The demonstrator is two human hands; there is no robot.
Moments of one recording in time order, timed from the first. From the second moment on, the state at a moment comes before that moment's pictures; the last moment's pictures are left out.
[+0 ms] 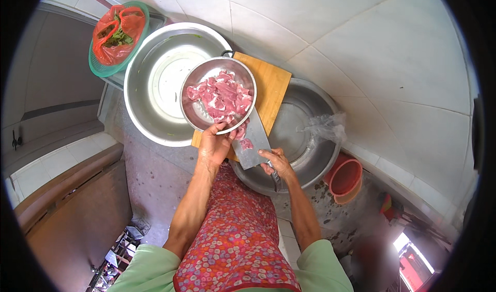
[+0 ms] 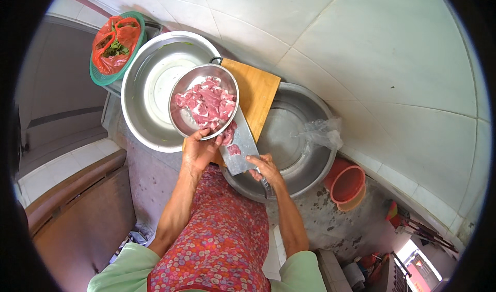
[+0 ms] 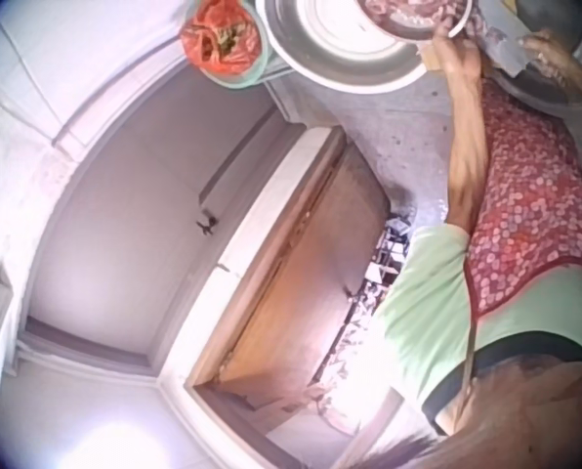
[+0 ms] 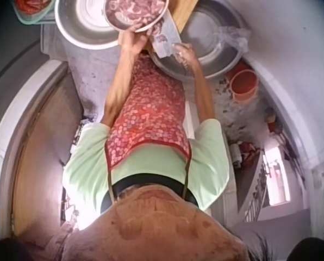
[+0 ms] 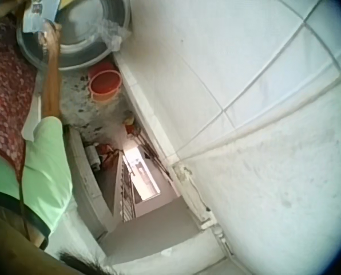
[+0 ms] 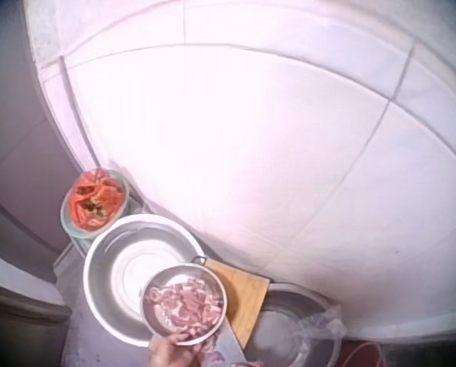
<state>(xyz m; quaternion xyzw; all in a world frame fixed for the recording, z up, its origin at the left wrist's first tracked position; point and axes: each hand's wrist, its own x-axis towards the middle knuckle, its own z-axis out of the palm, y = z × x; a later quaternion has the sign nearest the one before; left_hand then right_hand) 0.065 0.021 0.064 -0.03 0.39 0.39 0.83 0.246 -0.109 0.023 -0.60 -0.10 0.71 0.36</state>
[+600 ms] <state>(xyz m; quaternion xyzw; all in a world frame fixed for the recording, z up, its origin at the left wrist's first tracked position) -0.027 0.010 0.055 0.08 0.52 0.48 0.70 0.249 -0.127 0.125 -0.65 -0.22 0.61 0.40</state>
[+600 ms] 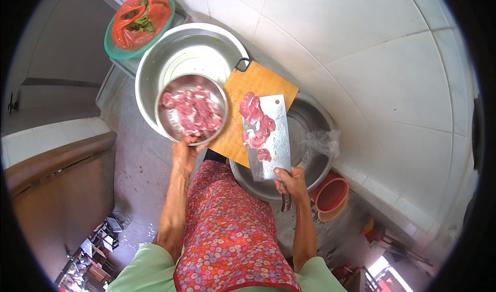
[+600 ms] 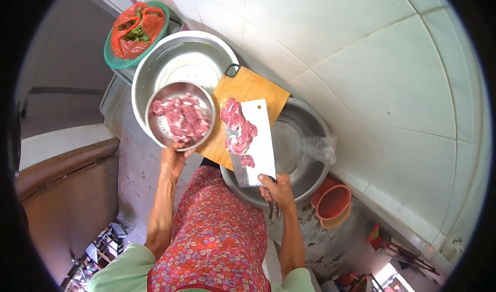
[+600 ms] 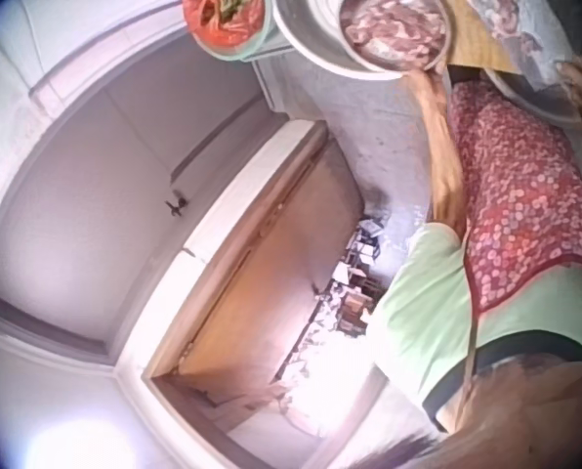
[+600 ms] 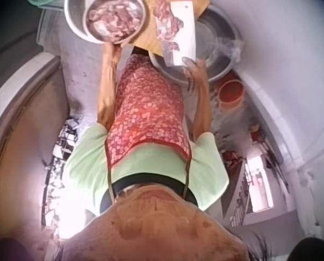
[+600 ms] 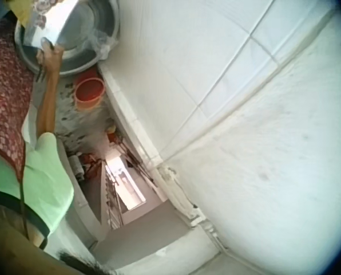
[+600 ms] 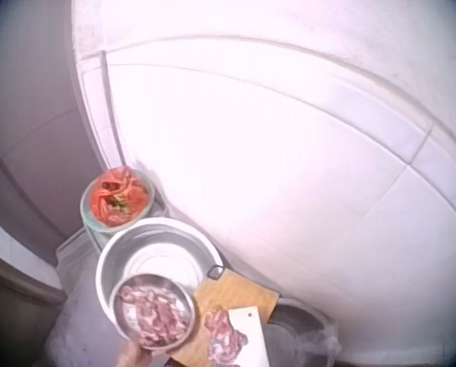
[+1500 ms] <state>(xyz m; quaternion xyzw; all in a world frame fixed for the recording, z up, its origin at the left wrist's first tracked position) 0.047 -0.021 0.106 0.11 0.47 0.34 0.81 0.186 -0.117 0.135 -0.75 -0.62 0.03 0.24</state>
